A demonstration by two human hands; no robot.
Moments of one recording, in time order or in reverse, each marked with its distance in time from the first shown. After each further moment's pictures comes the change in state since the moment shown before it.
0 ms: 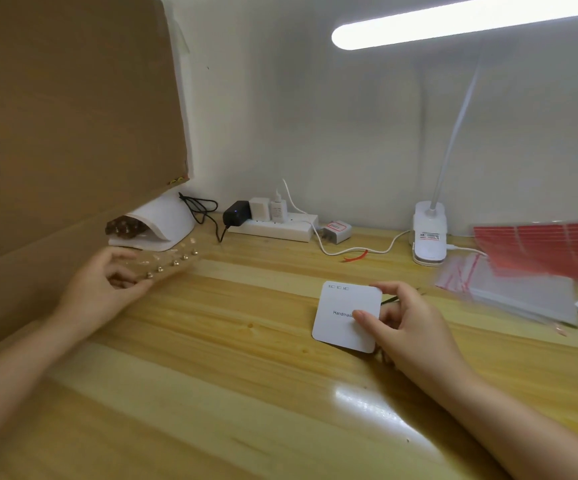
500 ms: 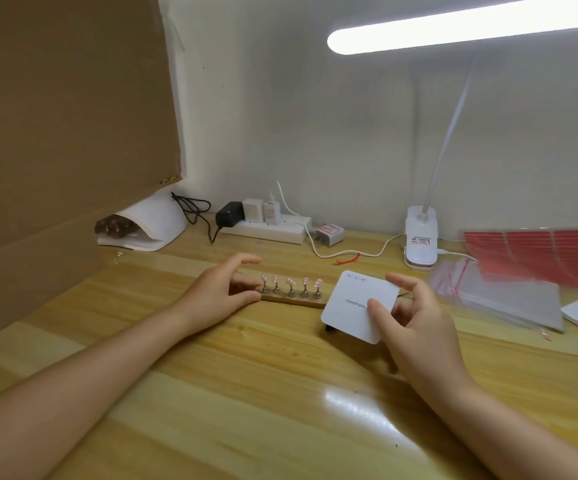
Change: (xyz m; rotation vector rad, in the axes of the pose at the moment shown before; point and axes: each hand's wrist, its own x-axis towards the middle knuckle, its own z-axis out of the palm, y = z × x) left_hand -0.019 0.088 0.110 0.016 -0.512 0.275; right_hand -0.005 -0.004 -0.007 0.074 0.181 -0.013
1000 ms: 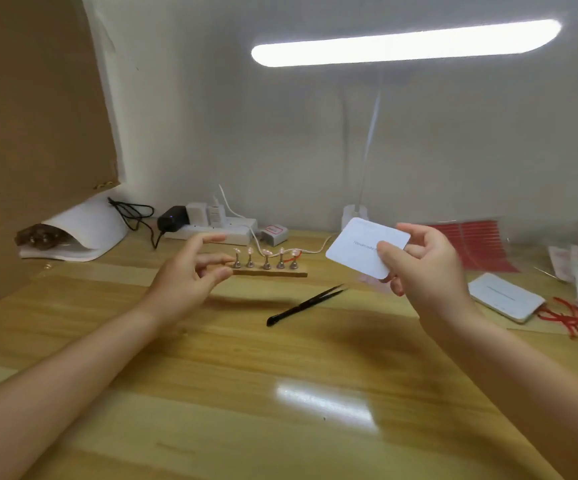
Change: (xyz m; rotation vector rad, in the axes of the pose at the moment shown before) left_hand 0.004 0.055 0.017 -0.237 0.172 0.071; right_hand 0.030 -0.028 -0.082 0.201 0.175 0.105
